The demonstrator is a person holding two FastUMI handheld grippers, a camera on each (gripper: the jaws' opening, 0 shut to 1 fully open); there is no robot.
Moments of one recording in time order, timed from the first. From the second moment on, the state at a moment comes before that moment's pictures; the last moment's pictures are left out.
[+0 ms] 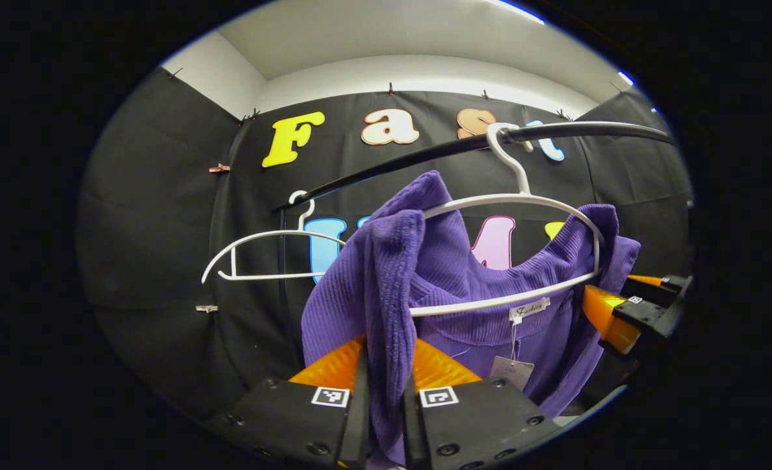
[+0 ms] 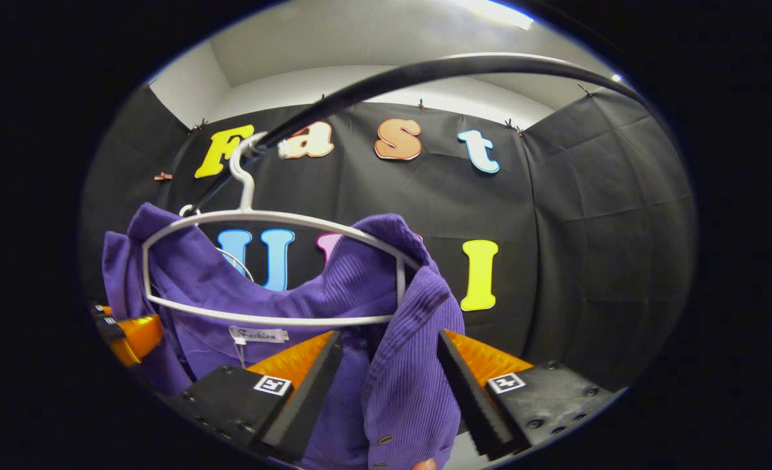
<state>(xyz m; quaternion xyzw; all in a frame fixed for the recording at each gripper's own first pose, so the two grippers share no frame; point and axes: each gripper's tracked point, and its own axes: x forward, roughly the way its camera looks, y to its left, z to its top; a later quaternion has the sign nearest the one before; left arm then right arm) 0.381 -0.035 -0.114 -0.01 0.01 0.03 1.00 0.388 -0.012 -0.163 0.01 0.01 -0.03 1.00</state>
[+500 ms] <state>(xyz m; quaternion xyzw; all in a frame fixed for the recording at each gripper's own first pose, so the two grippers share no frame) 0.384 -0.027 -0.110 0.02 0.01 0.02 1.00 0.394 -0.012 -0.174 0.18 0.04 0.05 0.98</state>
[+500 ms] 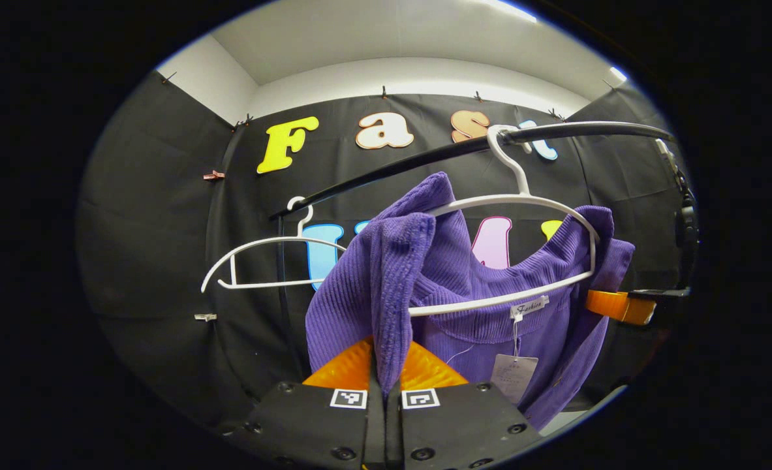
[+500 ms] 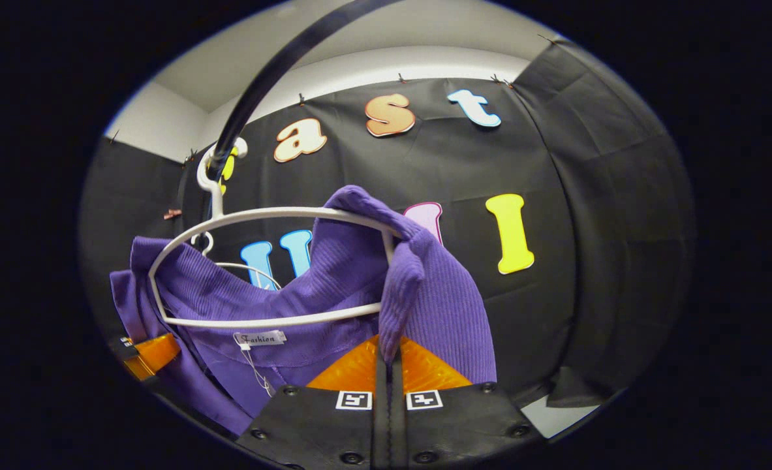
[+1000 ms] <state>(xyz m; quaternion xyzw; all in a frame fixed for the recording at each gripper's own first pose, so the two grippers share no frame) 0.390 -0.013 -0.059 0.02 -0.02 0.04 1.00 0.419 -0.095 -0.129 0.14 -0.06 -0.04 0.99</state>
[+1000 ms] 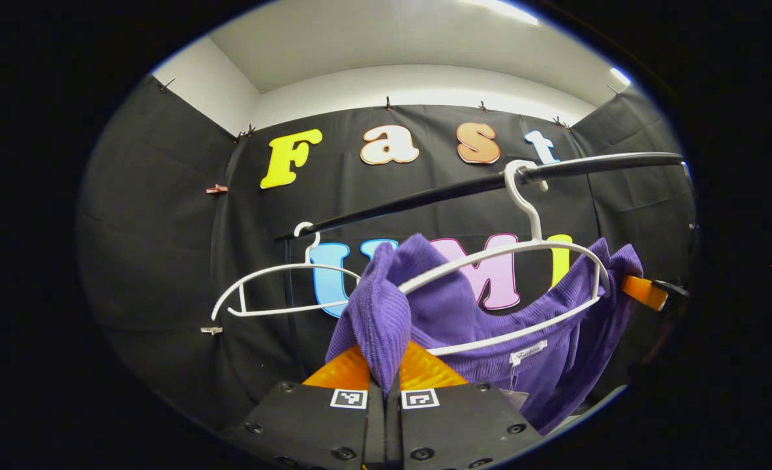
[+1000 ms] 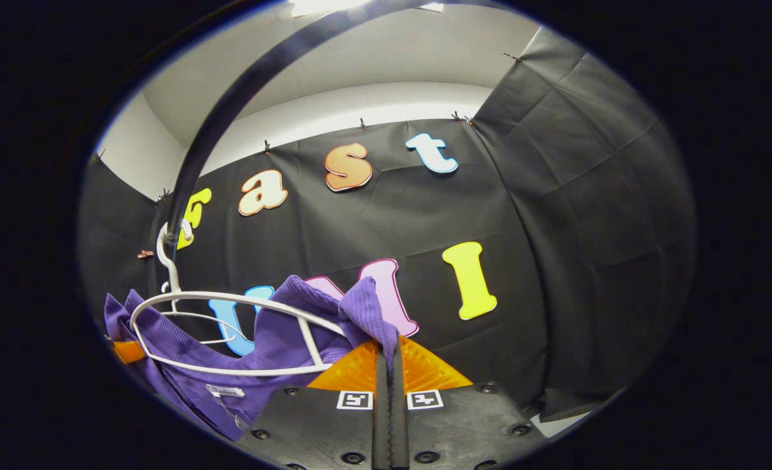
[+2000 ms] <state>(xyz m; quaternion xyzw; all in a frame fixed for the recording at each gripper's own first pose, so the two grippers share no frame) 0.370 0.031 -0.105 0.02 0.05 0.06 1.00 0.384 -0.012 -0.244 0.09 0.09 0.05 0.99</state>
